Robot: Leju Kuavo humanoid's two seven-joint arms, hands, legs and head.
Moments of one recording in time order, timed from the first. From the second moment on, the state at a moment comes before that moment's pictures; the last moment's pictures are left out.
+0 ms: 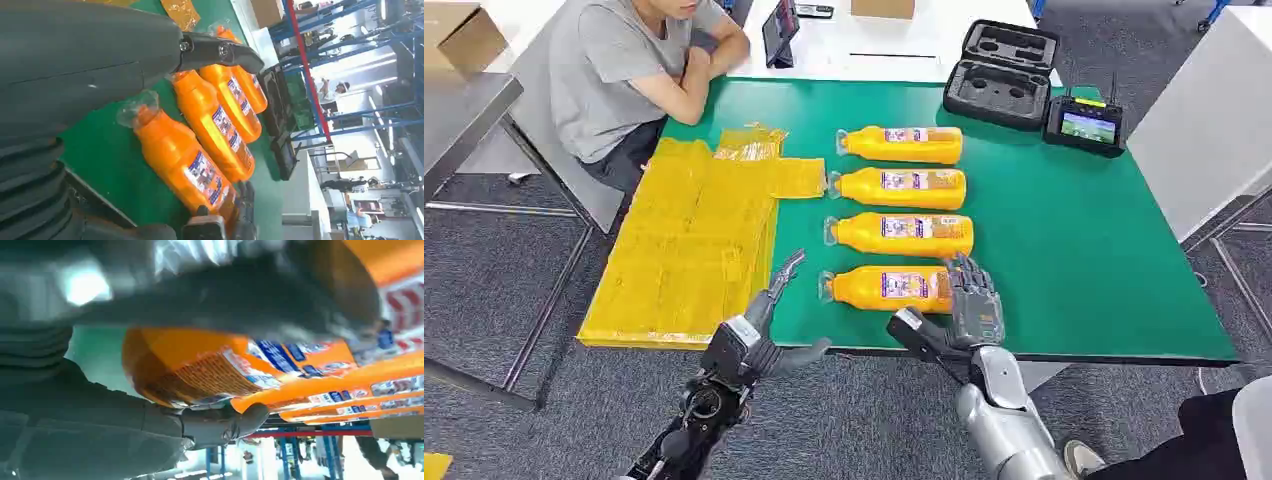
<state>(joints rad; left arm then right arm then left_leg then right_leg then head) -0.29 -0.24 -0.44 -0.97 -0.02 -0.16 -0.70 -0.35 0.08 0.01 -0.49 1.40 -0.61 -0.20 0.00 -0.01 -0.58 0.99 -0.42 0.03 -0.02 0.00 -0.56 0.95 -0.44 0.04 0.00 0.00</state>
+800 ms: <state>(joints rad) -0.30 -0.25 -0.44 -0.97 -0.01 -0.19 -0.70 -0.40 0.03 0.05 -0.45 1.46 -0.52 -0.16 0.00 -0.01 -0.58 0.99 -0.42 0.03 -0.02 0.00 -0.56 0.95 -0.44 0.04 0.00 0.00</state>
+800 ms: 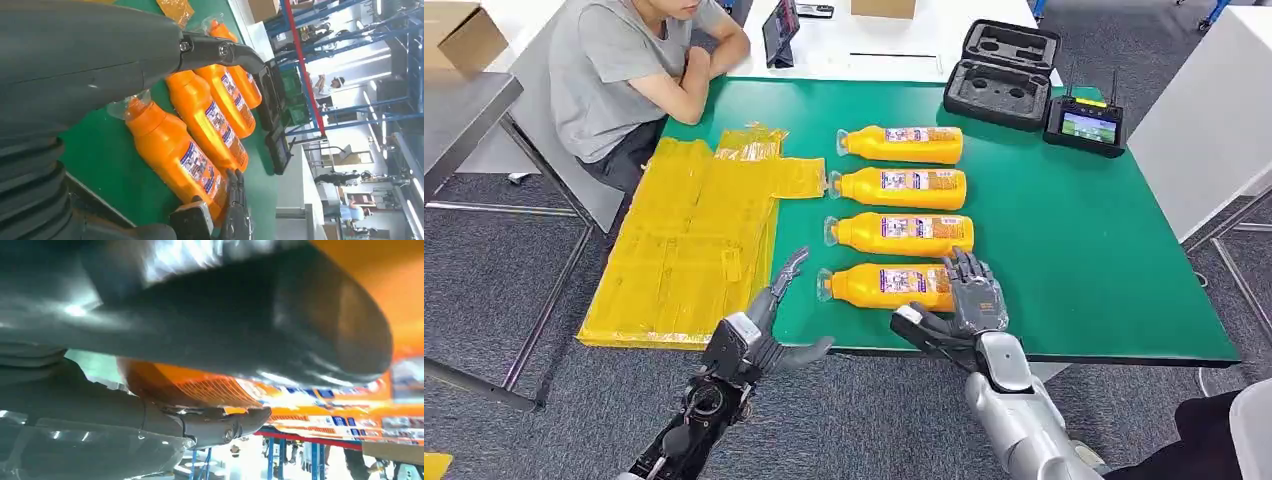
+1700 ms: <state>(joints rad) -0.30 -0.25 -0.44 -0.97 0.00 -0.19 -0.70 -0.44 0.00 0.07 -0.41 1.47 -0.46 -0.20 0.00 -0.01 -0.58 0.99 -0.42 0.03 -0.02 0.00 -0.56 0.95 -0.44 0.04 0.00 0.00</state>
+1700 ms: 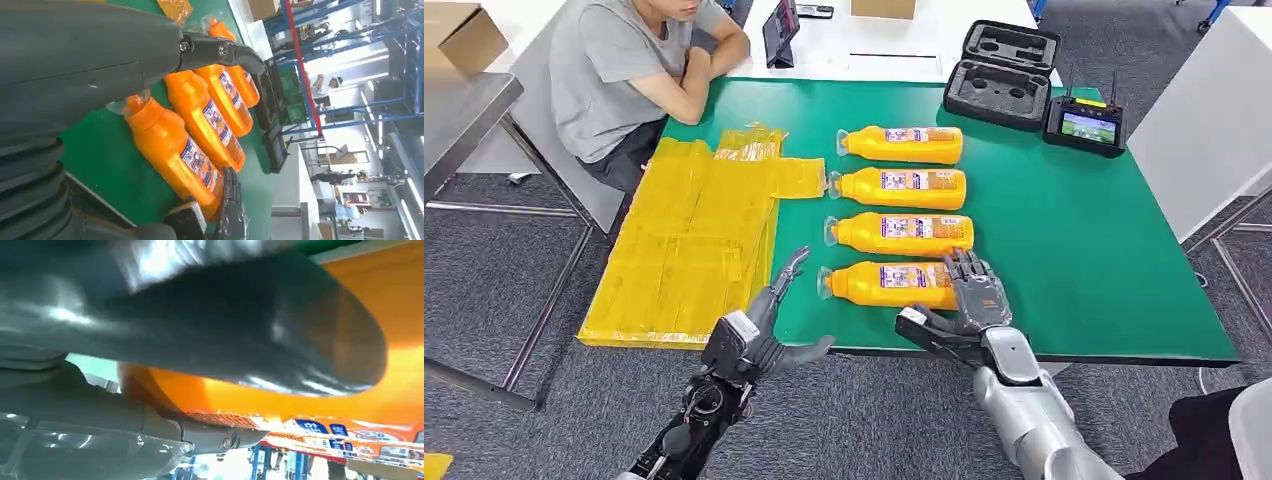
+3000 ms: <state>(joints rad) -0.30 -0.25 -0.44 -0.97 -0.02 -0.20 -0.70 -0.47 -0.01 0.02 -0.39 1.24 -0.26 -0.41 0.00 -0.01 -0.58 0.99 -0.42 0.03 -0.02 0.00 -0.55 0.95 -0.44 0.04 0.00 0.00</state>
